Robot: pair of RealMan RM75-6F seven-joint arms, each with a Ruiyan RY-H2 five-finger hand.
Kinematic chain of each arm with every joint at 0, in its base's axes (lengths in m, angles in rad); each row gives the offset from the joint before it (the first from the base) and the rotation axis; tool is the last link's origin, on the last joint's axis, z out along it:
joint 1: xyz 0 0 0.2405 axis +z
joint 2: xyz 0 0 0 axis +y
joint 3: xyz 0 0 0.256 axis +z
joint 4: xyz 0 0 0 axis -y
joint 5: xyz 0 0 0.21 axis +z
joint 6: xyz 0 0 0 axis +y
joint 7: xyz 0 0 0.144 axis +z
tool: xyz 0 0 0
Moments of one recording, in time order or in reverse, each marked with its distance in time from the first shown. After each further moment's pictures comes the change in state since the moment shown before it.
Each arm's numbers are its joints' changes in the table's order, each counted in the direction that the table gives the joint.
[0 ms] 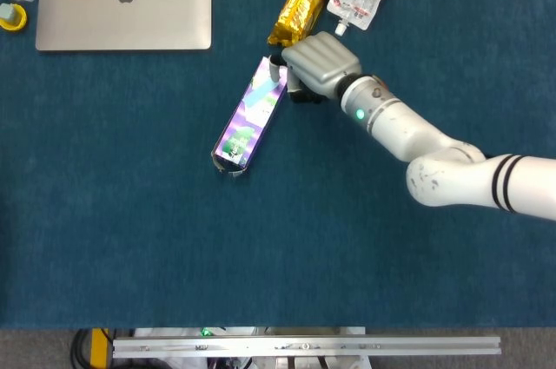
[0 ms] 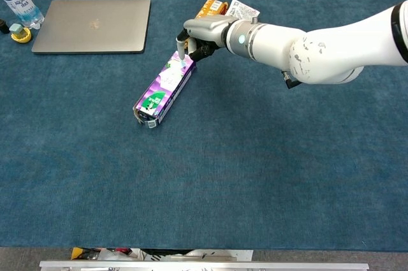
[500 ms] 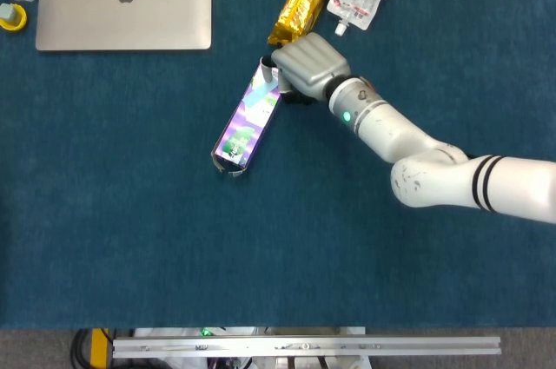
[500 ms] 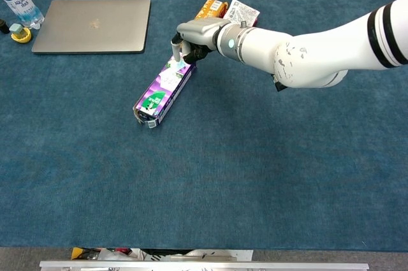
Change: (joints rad) left arm 0.005 -0.005 -0.001 -0.019 -0.006 0.000 -0.017; right arm 0.045 -0.049 -0.026 -0.049 0.047 0.017 -0.042
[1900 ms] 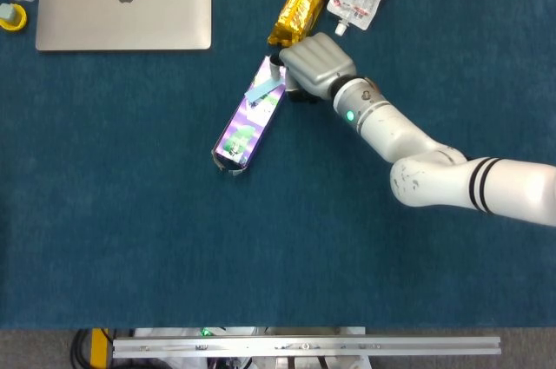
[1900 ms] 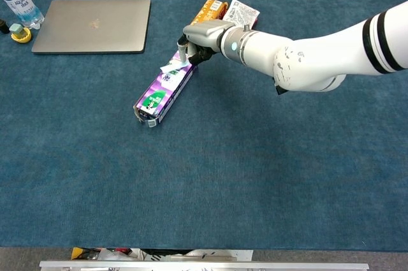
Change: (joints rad) left arm 0.001 -0.003 -0.003 -0.010 -0.008 -0.009 0.001; right arm -0.012 -0.022 -0.005 -0.035 0.024 0.006 -0.010
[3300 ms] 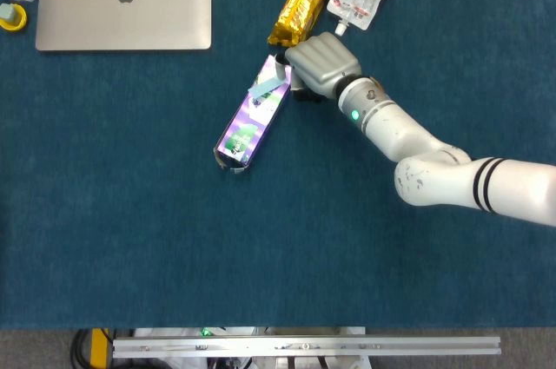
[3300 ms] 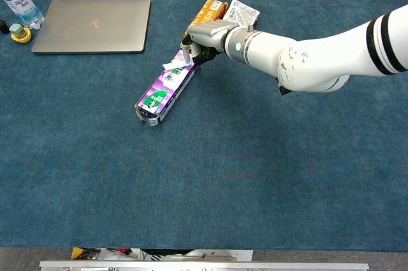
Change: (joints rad) left arm 0.002 -0.002 -0.002 -0.006 -0.004 -0.003 -0.001; right arm -0.017 0.003 0.000 -0.005 -0.009 0.000 0.005
